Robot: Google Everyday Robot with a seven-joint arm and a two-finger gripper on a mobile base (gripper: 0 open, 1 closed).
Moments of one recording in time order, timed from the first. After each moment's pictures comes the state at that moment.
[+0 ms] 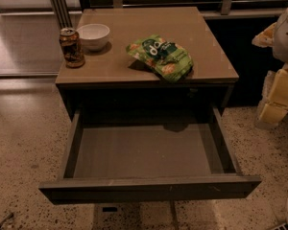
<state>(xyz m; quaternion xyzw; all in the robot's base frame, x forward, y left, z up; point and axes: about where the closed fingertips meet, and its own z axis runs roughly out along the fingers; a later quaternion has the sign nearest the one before) 0.438 -0.217 0.976 -0.60 0.78 -0.03 0.16</state>
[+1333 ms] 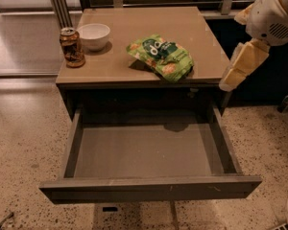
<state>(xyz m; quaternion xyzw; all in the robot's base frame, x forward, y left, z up) 0.535 -0.200 0.978 -0.57 0.78 -0.02 0.27</state>
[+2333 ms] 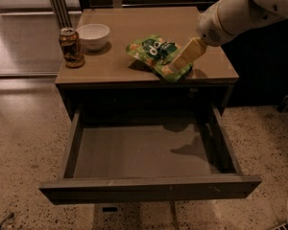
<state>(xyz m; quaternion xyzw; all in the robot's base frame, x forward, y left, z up) 0.660 -0.128 0.936 -0.50 0.77 0.05 0.39</state>
